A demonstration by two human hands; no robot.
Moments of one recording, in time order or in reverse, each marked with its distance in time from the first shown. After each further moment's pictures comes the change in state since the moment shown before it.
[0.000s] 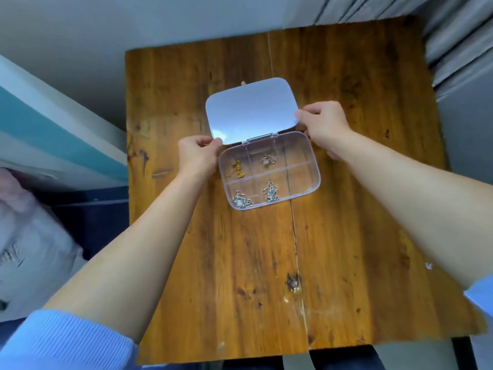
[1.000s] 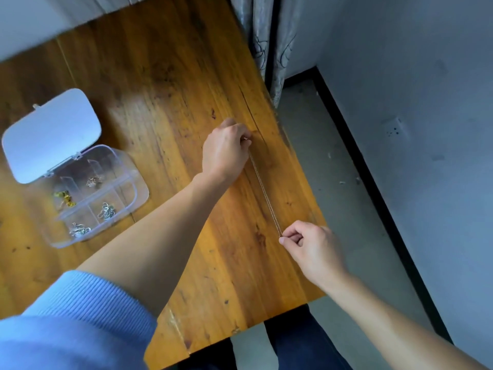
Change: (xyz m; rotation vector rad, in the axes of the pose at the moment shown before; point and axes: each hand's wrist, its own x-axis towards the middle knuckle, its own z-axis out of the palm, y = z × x) left_hand -0.141 0.040 0.323 0.720 -0.306 0.889; right_hand -0.175 0.284 -0.174 -0.256 0.002 0.058
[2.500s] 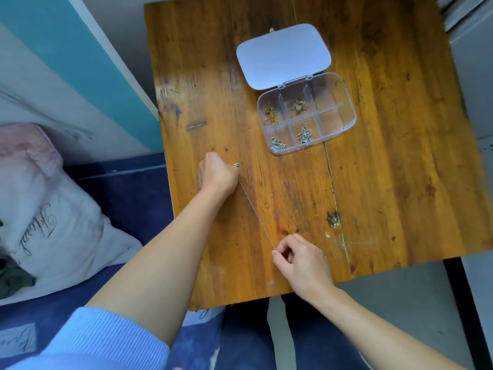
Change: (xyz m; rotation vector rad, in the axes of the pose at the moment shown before) left_hand -0.242 -0.307 -0.182 -0.340 -0.035 -0.865; right_hand -0.165 -0.235 0.262 -0.040 -0.151 -0.147
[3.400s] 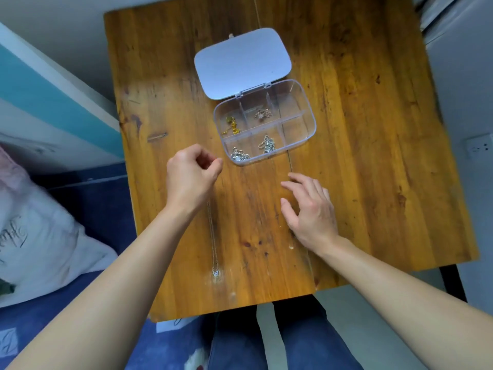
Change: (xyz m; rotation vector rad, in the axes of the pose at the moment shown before) left_hand -0.036 0.048 0.009 -0.034 0.184 0.378; right_hand 0.095 0.052 -0.090 -0.141 0.290 -0.313
